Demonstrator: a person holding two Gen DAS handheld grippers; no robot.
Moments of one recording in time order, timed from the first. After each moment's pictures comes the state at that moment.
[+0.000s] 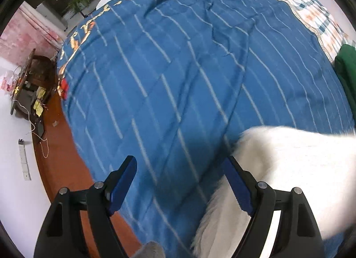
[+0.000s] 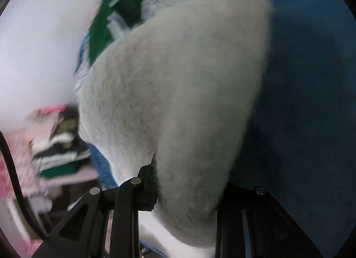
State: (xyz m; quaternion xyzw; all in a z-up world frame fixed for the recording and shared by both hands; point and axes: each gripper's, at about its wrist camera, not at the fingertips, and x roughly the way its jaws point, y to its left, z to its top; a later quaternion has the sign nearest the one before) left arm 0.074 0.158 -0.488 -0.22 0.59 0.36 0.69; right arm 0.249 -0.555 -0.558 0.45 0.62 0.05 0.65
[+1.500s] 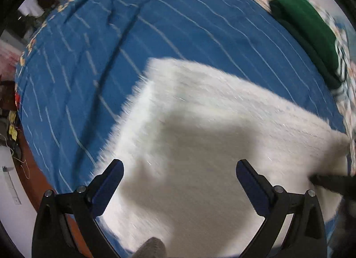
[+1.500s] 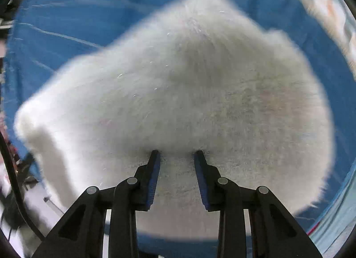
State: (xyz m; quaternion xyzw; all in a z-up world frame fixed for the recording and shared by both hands) left arm 0.139 0.045 -0.495 -0.21 0.62 0.23 0.72; right arm 0.252 -0.376 -0.555 -0.02 0.80 0.10 0.59
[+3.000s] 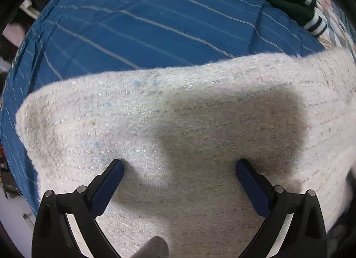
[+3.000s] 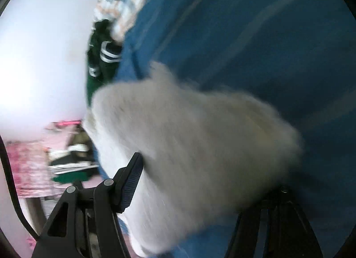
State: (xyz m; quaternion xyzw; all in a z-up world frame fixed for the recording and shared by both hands) left arm 0.231 -0.075 -0.553 -0.08 0.65 0.14 0.74; right arm 0.145 -0.573 -0.613 0.52 0.53 0.11 0.66
